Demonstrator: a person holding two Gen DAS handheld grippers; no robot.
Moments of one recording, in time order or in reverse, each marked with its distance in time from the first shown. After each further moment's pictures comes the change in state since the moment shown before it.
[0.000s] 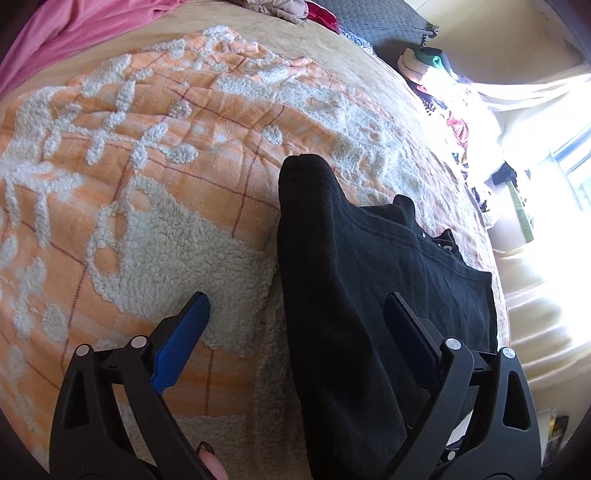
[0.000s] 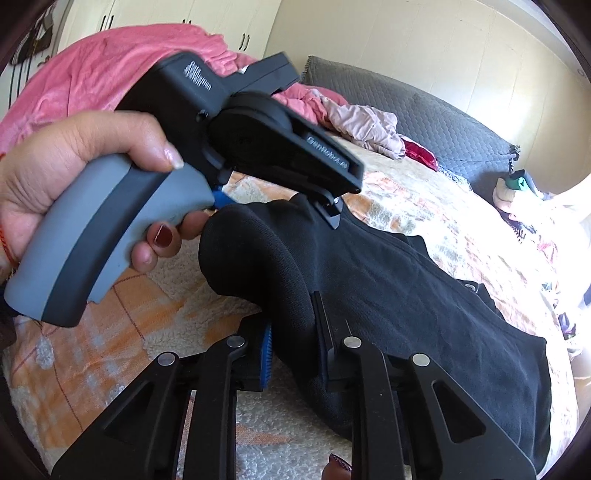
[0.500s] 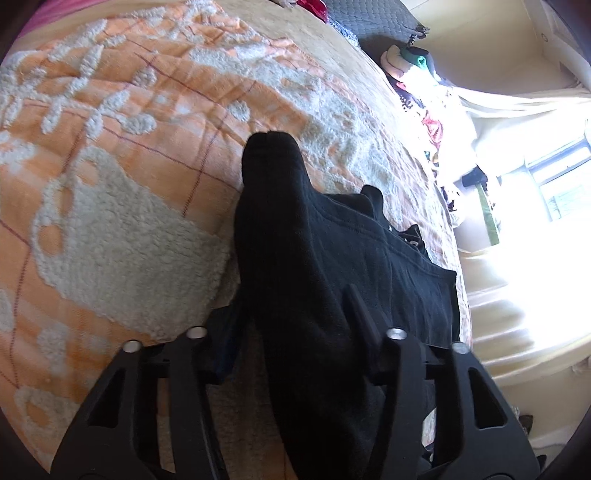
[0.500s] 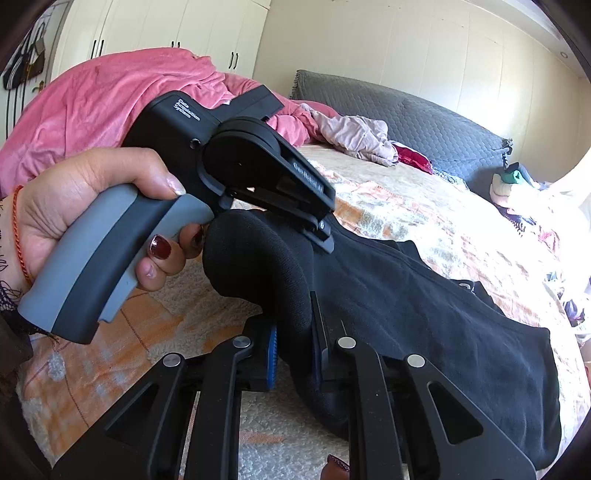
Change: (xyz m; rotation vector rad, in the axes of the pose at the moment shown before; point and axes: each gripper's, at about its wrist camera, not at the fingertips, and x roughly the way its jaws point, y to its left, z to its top) left arm 0.016 -0.004 0.000 -0.056 0.071 -0.167; right arm -0.012 -0.010 0.000 0.056 -0.050 0.014
